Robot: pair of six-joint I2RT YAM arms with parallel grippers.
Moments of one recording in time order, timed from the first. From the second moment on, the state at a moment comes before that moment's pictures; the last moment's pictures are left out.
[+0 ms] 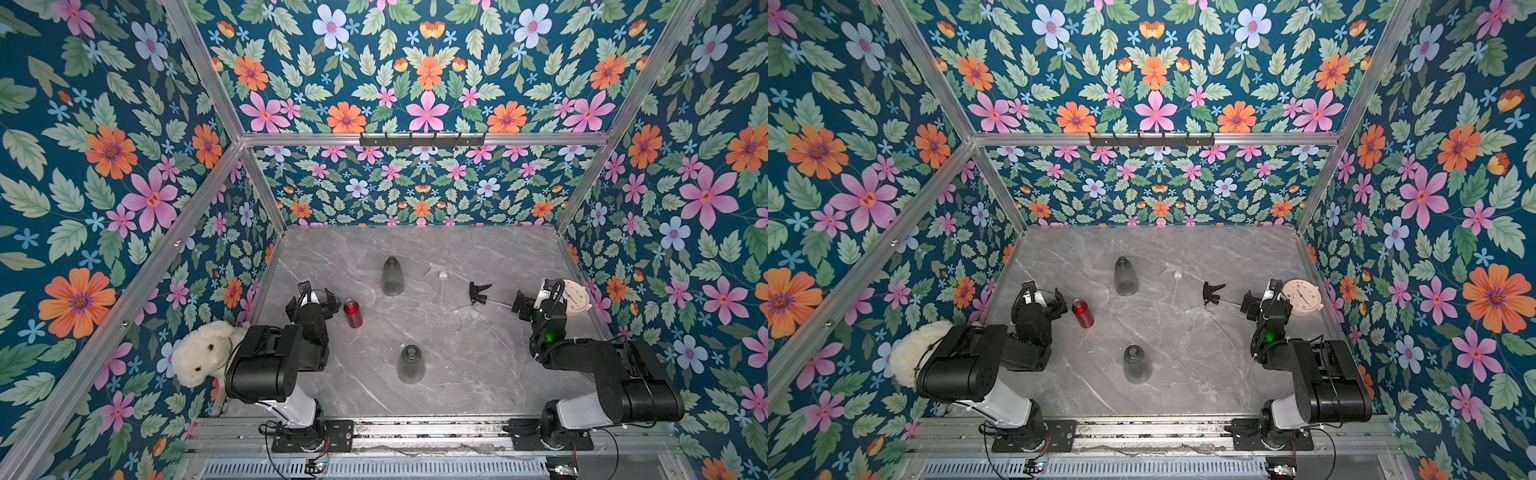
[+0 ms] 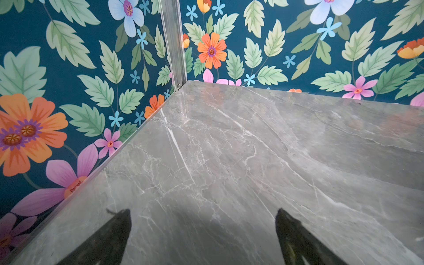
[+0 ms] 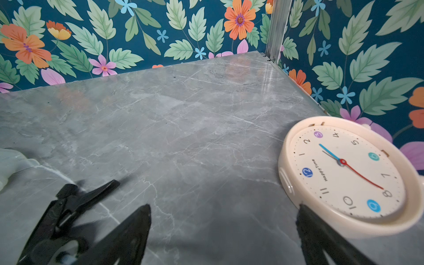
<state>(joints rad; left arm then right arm) -0.05 1.60 0.27 1.11 -0.36 -0.05 0.00 1.45 0.28 0.83 0.21 0.14</state>
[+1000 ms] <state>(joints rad) -0.08 1.12 0.56 0.46 -0.76 -0.65 0.10 1.02 0.48 0.21 0.39 0.63</state>
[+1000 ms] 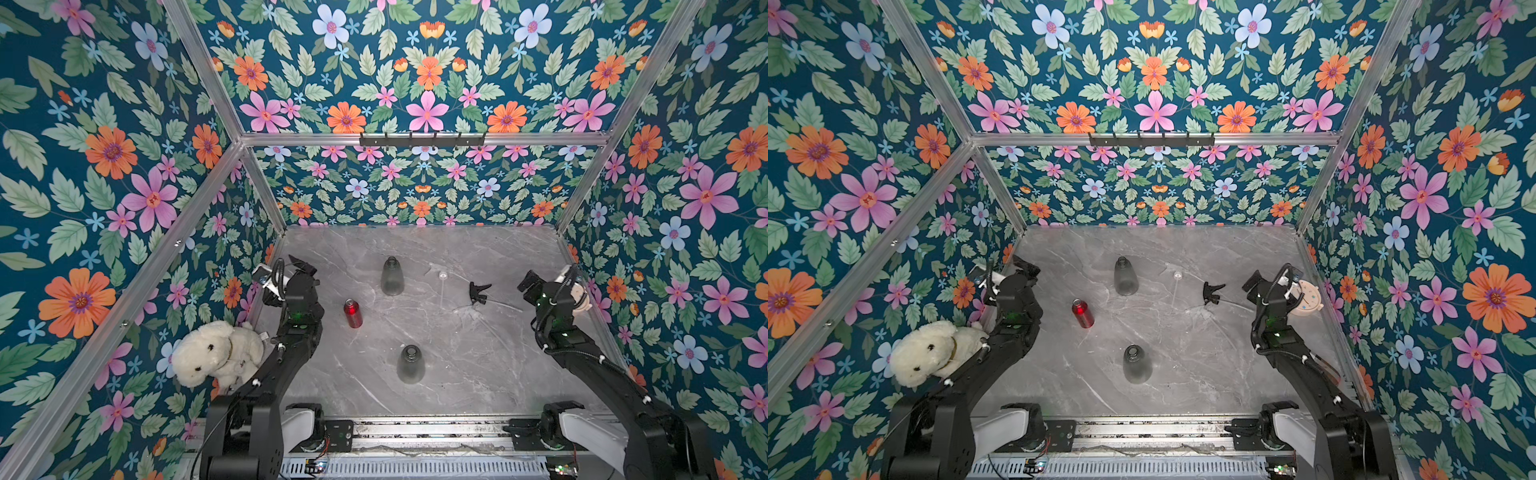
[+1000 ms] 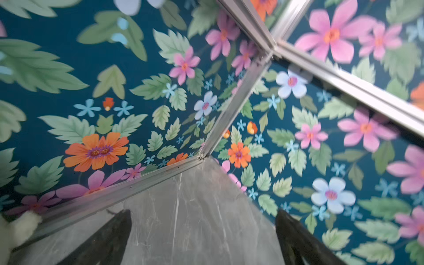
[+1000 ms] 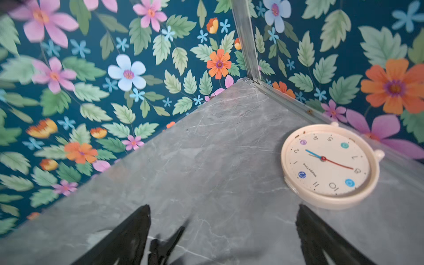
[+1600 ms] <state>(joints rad) -0.15 0.92 0.76 0.07 -0.25 -0.75 0.87 1.00 0.76 -0.14 0.03 0.46</state>
